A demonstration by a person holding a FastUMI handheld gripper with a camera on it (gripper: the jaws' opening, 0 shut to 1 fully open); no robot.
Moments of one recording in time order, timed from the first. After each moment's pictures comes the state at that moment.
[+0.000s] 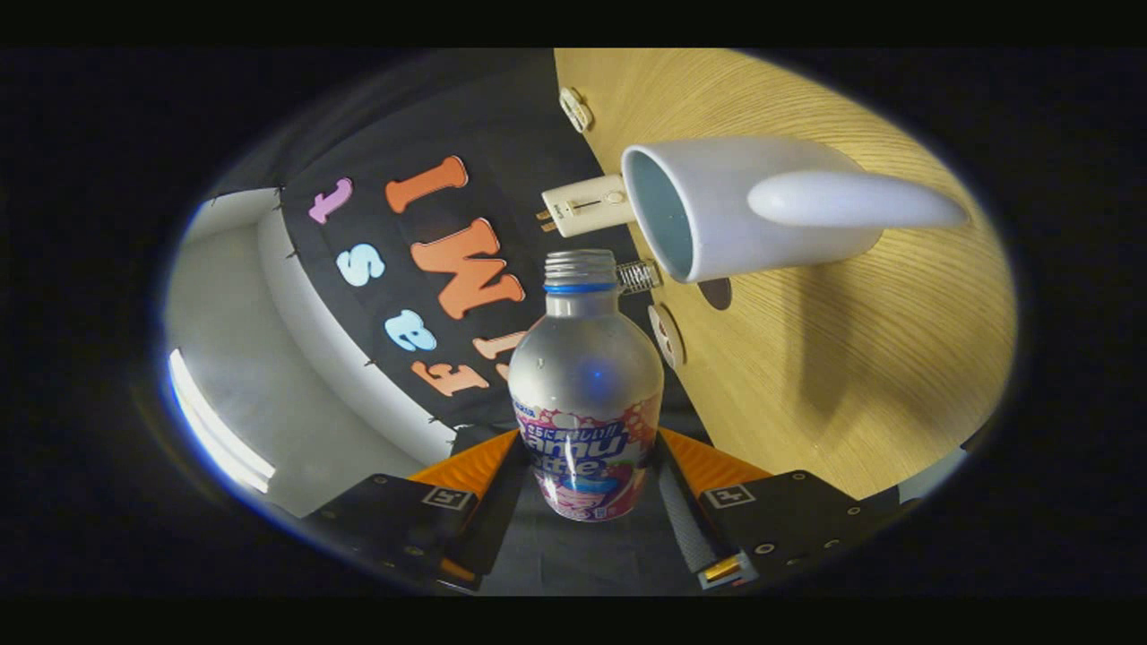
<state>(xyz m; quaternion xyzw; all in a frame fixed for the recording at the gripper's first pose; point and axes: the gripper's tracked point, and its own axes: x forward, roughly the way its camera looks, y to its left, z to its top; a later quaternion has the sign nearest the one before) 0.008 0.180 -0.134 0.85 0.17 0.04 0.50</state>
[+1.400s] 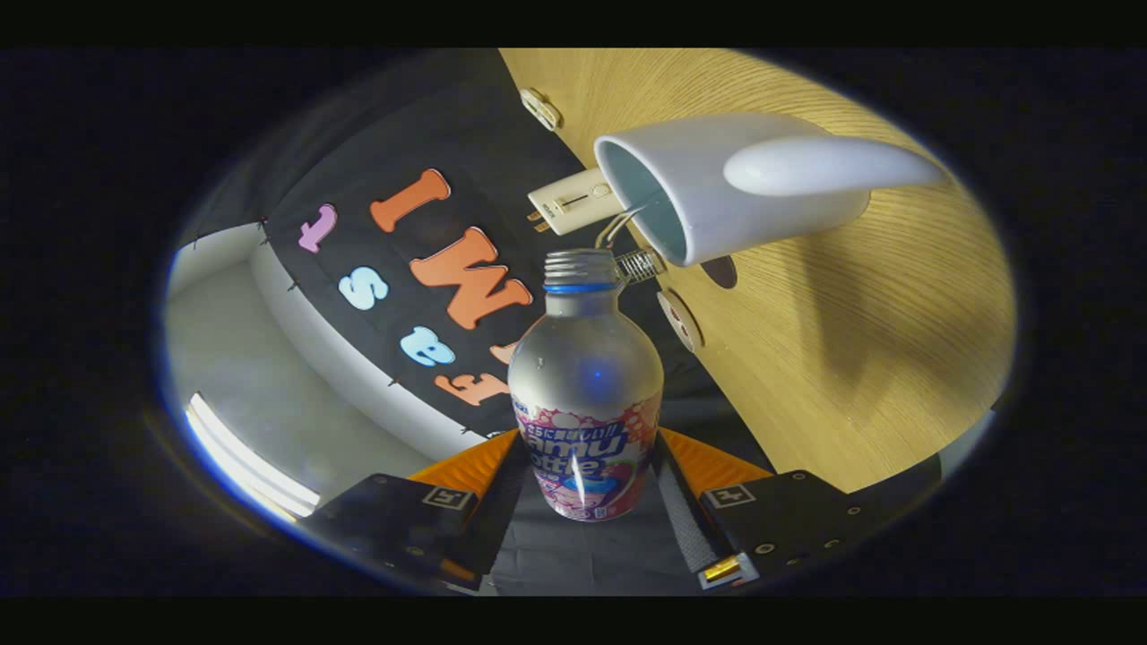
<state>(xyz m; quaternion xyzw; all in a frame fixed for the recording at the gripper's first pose) 0.012 0.176 -0.122 0.88 0.16 0.05 0.44</state>
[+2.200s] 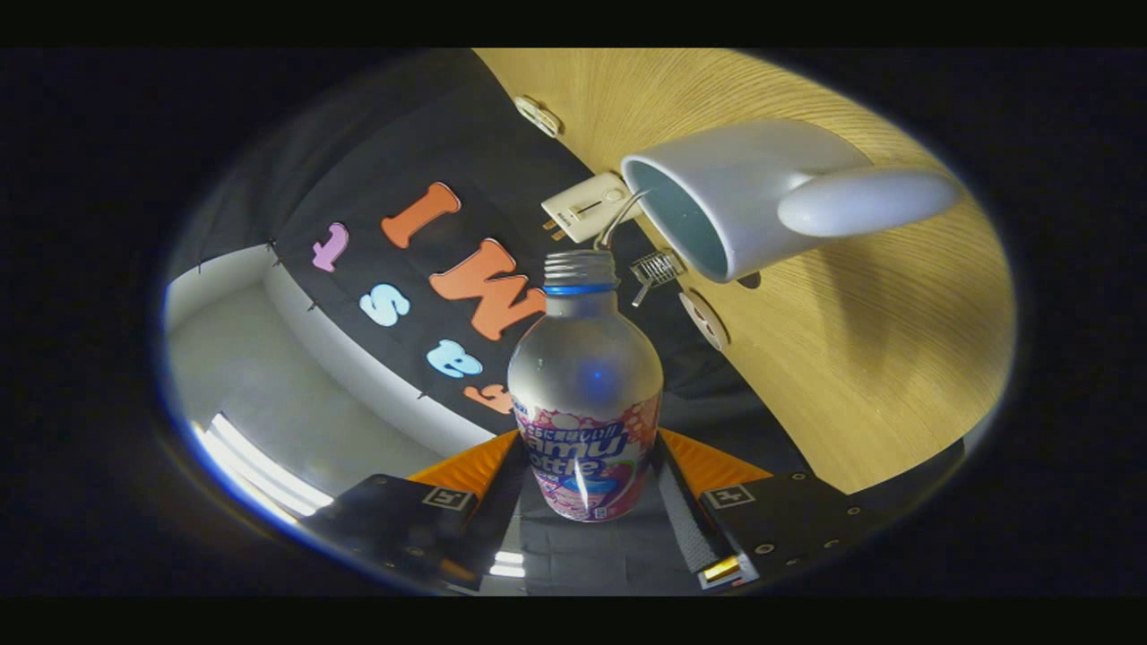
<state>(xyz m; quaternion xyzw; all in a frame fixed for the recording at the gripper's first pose) 0.027 0.148 -0.111 0.90 0.12 0.06 0.41</state>
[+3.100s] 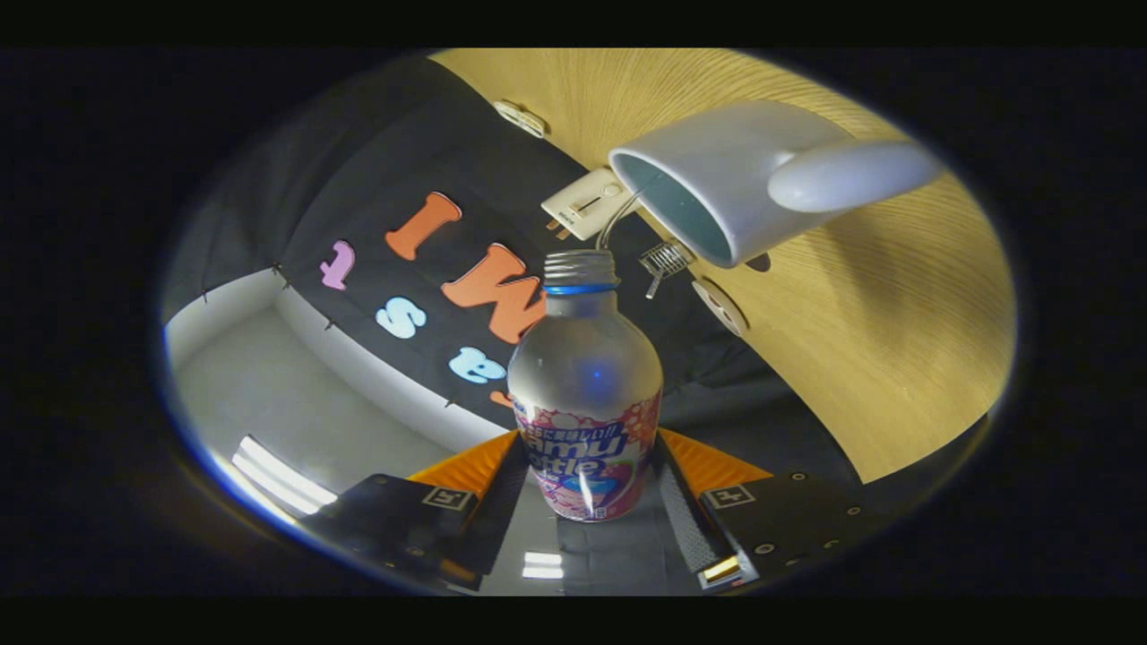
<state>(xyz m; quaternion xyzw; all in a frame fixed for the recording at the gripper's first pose) 0.029 0.139 -0.104 0.92 0.10 0.07 0.36</state>
